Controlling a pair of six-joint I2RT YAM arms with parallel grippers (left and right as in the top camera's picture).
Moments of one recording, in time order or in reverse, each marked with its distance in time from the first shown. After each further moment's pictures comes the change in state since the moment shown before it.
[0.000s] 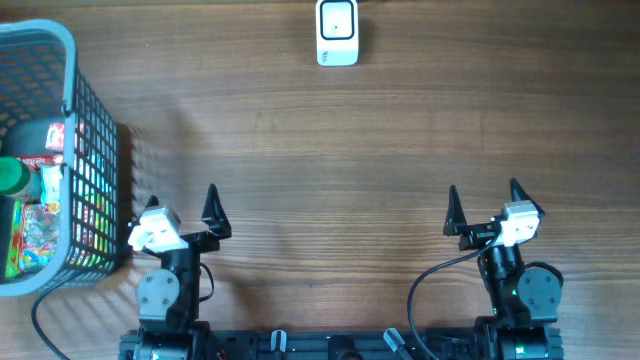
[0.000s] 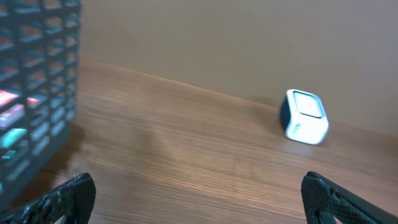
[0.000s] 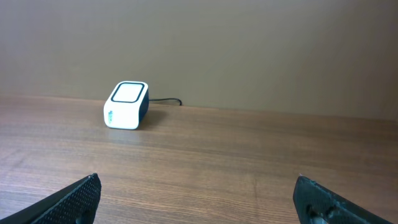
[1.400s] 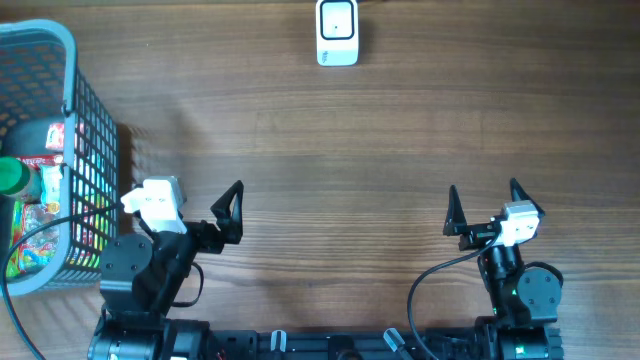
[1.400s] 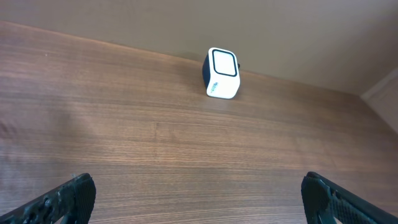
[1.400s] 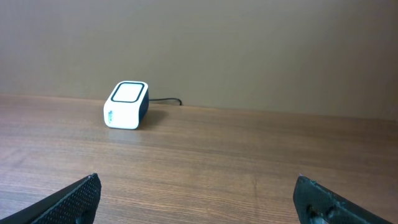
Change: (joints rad) left arm 0.000 0.379 0.522 -0.379 0.333 -0.021; right arm 0.000 0.000 0.000 0.000 0.000 0.000
